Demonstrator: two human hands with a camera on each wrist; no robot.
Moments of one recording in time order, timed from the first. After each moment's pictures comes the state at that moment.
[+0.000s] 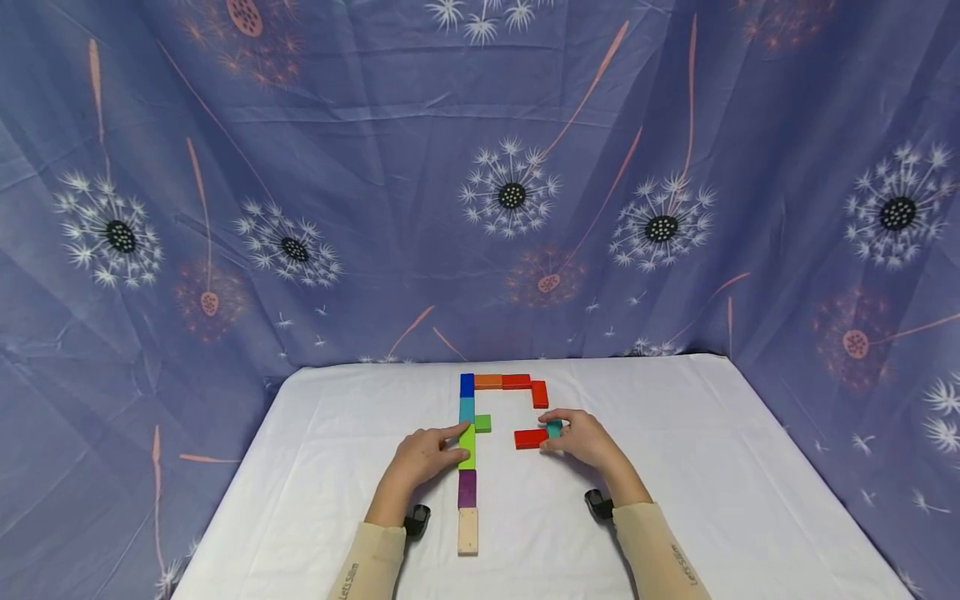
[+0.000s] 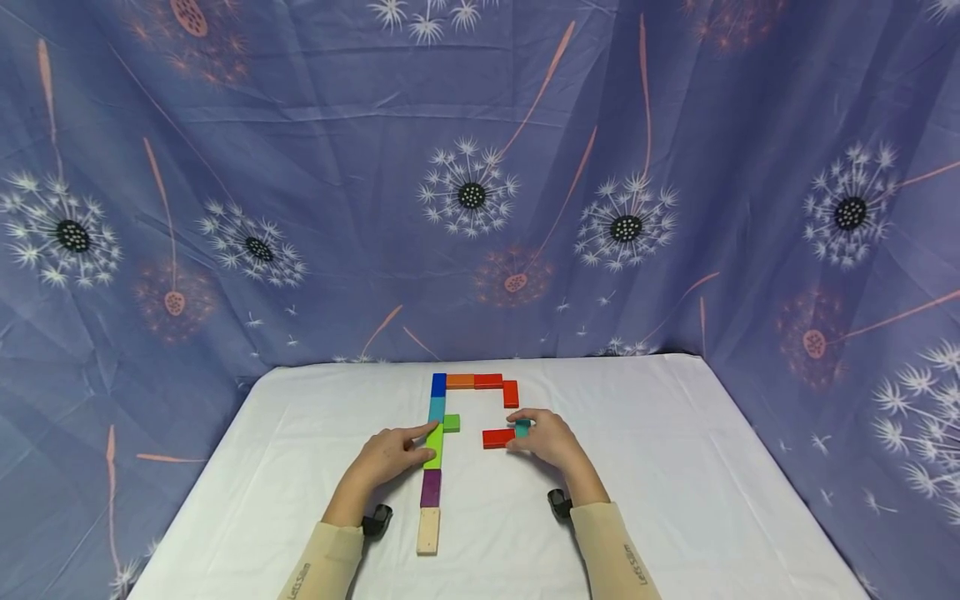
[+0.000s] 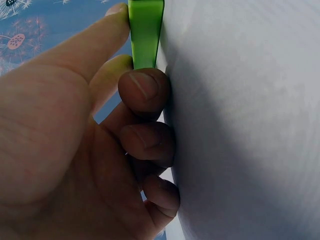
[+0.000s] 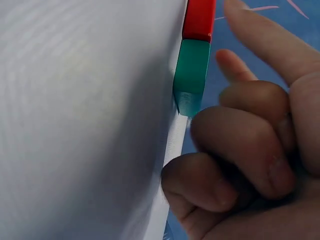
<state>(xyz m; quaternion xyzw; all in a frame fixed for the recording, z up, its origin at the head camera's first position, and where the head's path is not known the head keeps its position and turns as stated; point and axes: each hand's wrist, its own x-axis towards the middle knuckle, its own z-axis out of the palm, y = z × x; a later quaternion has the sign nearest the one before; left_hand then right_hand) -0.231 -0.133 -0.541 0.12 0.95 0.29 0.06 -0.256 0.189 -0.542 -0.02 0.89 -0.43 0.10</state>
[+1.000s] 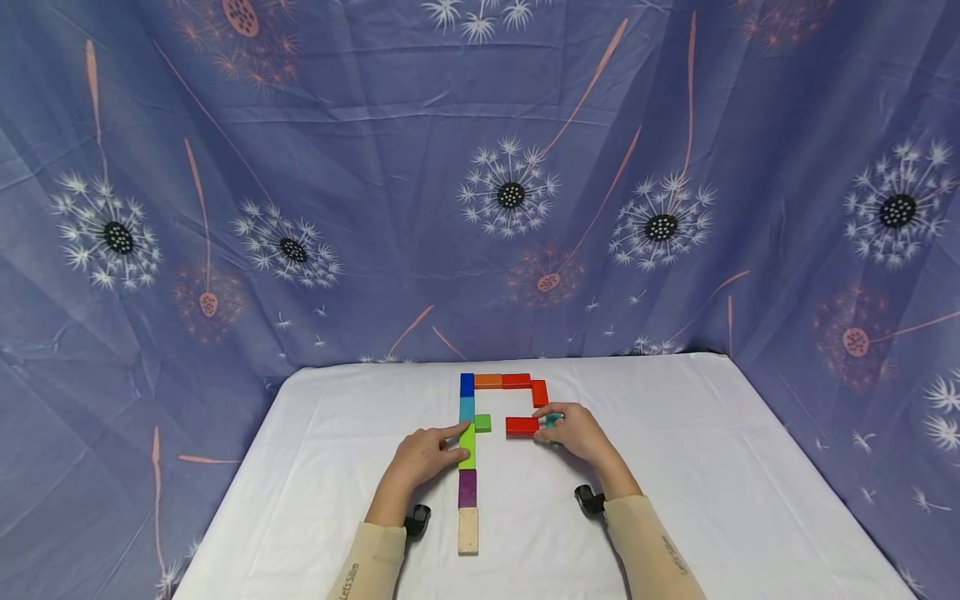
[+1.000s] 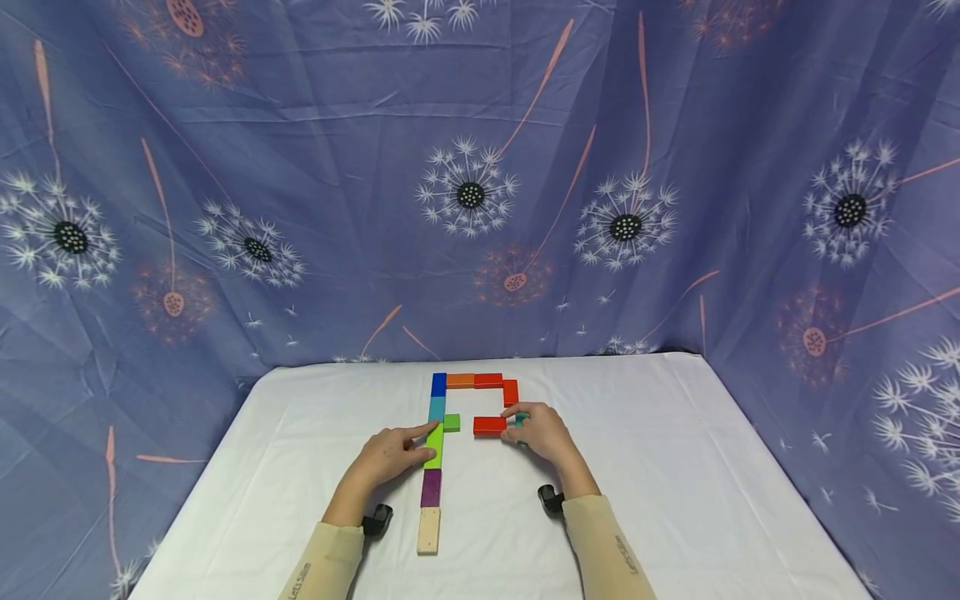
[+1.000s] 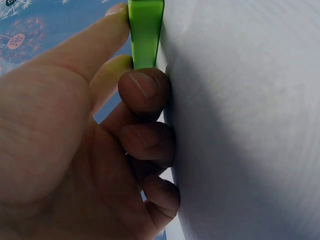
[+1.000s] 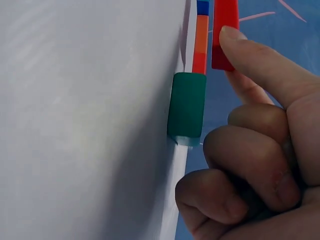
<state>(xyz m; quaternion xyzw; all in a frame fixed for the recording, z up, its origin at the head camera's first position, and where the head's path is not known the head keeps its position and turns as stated) -0.232 -0.132 -0.542 0.12 0.95 0.29 0.06 -0.265 0.180 -0.543 -0.03 0.89 -0.45 0.08</state>
